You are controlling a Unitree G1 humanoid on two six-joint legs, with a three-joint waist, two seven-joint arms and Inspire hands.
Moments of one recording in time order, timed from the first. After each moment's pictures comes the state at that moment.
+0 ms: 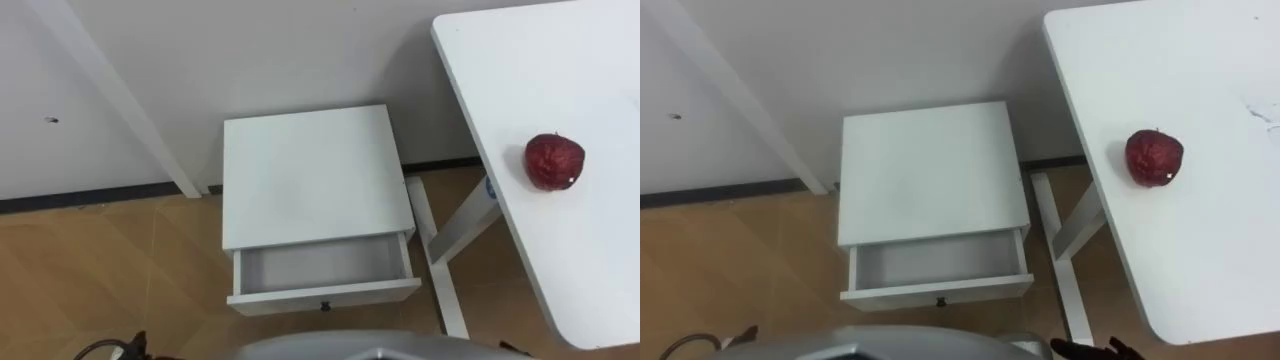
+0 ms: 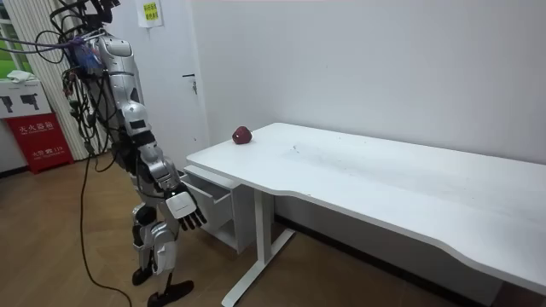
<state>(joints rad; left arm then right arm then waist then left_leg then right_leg) 0.18 0.24 0.14 1.24 0.16 -0.09 0.13 0.16 -0.26 -0.26 1.33 0.27 -0.07 0.12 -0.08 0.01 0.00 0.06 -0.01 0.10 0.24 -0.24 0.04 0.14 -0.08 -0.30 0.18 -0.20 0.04</state>
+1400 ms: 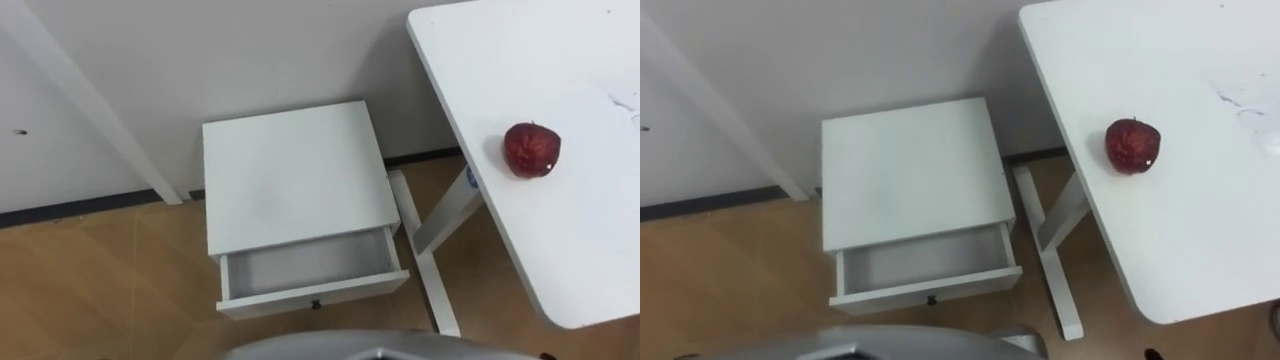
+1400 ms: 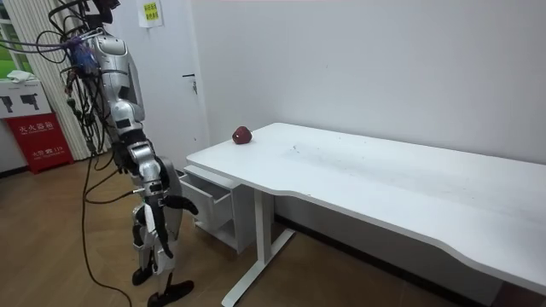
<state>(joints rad) 0.21 0.24 0.23 1.29 0.11 -0.06 0.19 0.19 -0.26 -0.62 1.25 1.08 -0.07 -0.28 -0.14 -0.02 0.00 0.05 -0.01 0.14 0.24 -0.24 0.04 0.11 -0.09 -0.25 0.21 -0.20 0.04</state>
